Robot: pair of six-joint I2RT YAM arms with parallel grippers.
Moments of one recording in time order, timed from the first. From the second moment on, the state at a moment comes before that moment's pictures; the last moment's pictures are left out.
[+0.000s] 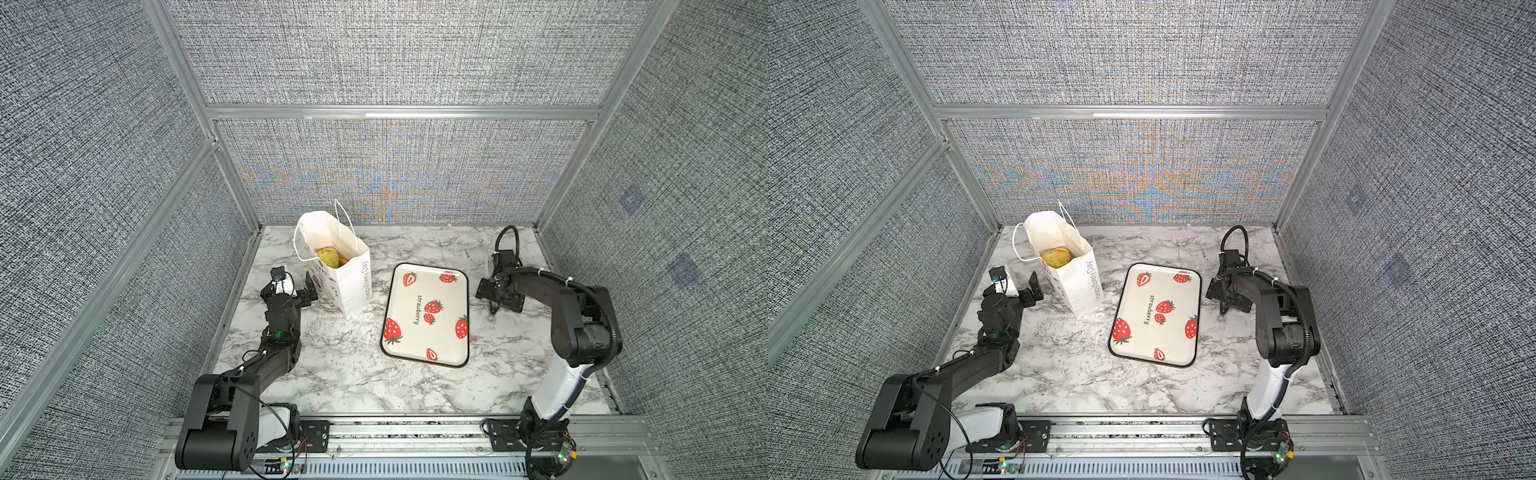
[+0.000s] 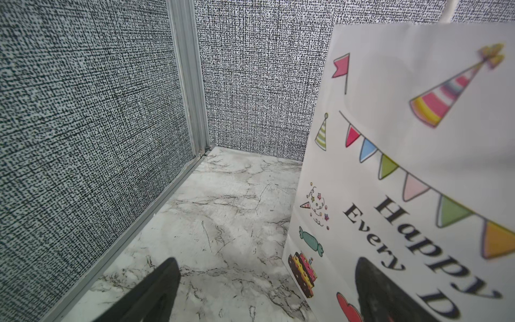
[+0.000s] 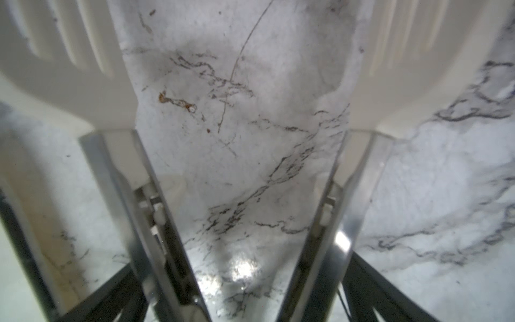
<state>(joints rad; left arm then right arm) -0.08 1.26 0.34 0.79 -0.21 -0.10 0.06 1.85 1.14 -0.53 0.19 0.46</state>
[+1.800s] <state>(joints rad) -0.06 1.32 0.19 1.01 -0.13 0.06 0.23 1.16 0.49 0.17 0.40 0.15</state>
